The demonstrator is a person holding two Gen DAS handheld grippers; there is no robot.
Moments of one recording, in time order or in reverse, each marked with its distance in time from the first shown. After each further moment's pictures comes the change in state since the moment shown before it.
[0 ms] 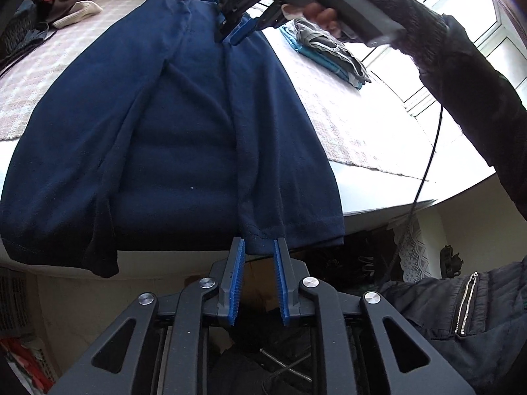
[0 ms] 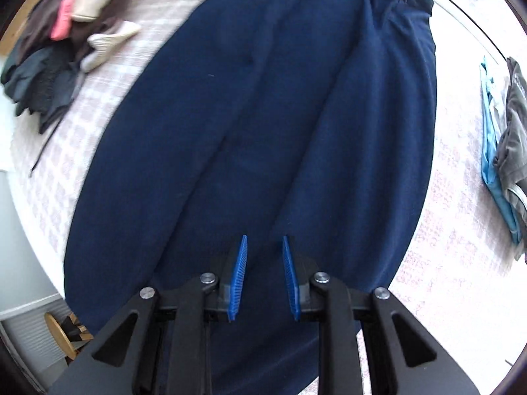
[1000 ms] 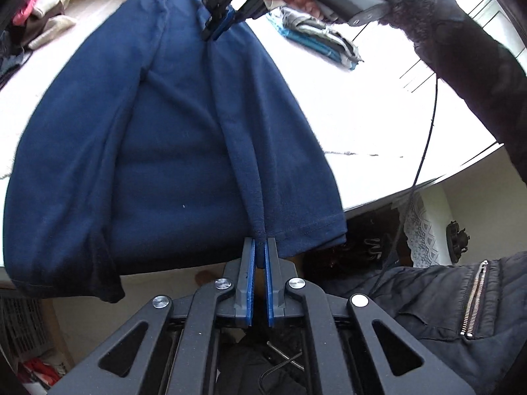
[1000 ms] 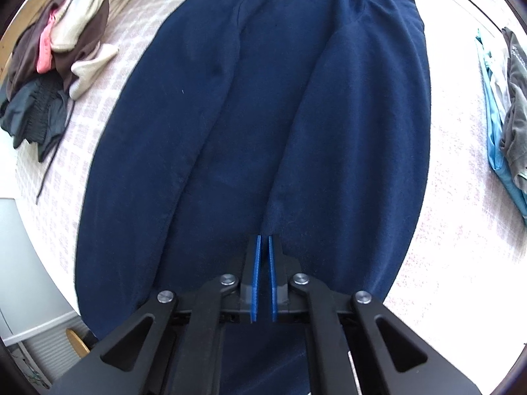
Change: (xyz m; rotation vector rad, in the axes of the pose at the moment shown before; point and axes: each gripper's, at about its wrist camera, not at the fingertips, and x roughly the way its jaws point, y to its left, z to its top) left arm -0.004 -0.012 0.016 0.086 0.060 0.023; right arm -0.017 -0.025 0.001 0.090 -0.003 0.098
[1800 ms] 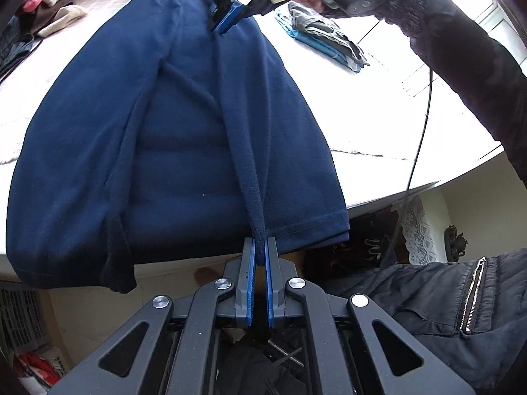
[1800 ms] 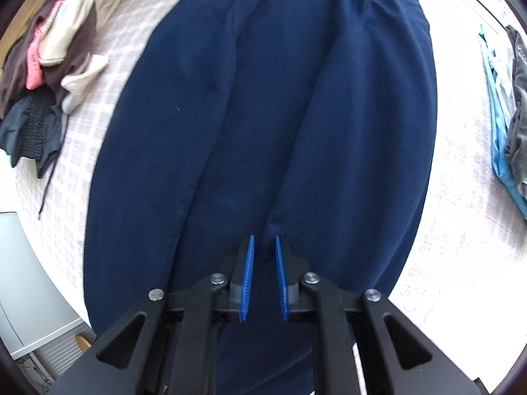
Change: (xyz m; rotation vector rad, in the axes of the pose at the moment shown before) left arm -0.004 0.003 0.000 -0.031 0.013 0.009; right arm 0.005 0.009 0.013 0.004 0.053 -0.015
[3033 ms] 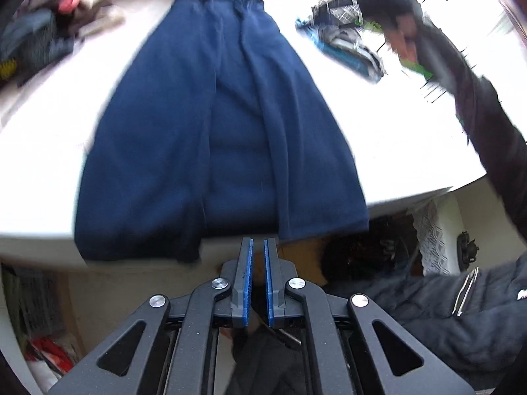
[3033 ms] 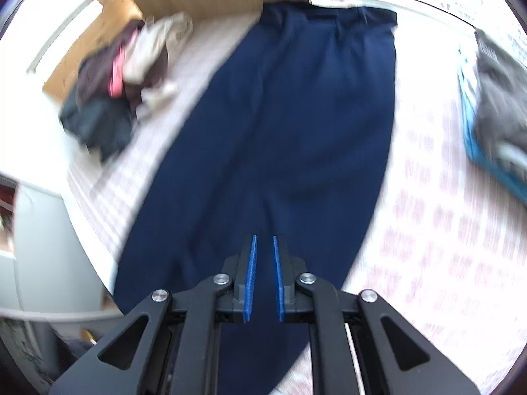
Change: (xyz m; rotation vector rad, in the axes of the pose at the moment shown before) left arm -0.057 0.027 0.003 -0.014 -0.024 0.098; right arm -0.053 -0.012 0.021 -0.111 -0.252 0.209
